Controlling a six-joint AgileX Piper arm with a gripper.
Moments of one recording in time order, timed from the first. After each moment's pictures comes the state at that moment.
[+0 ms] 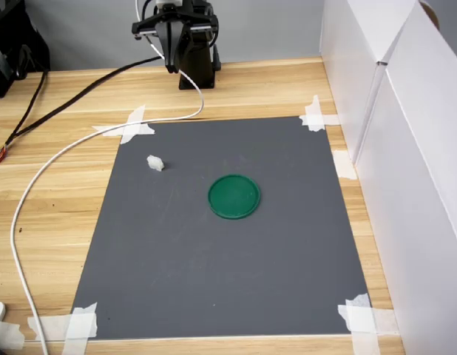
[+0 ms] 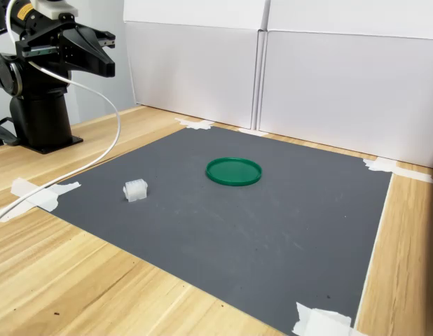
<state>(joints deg) -1.9 -0.6 -6.5 6.4 21.9 -3.0</state>
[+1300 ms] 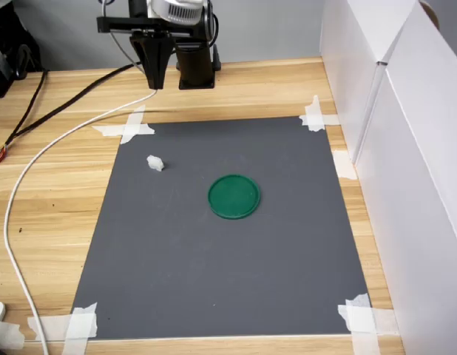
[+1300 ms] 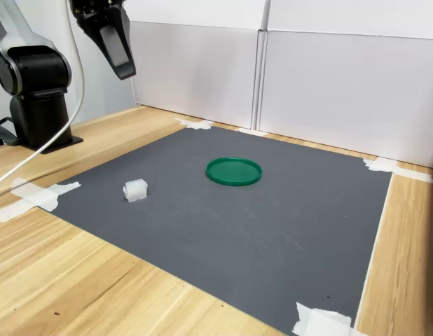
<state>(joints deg) -1.9 54.1 -42.6 -0.7 48.2 -45.6</state>
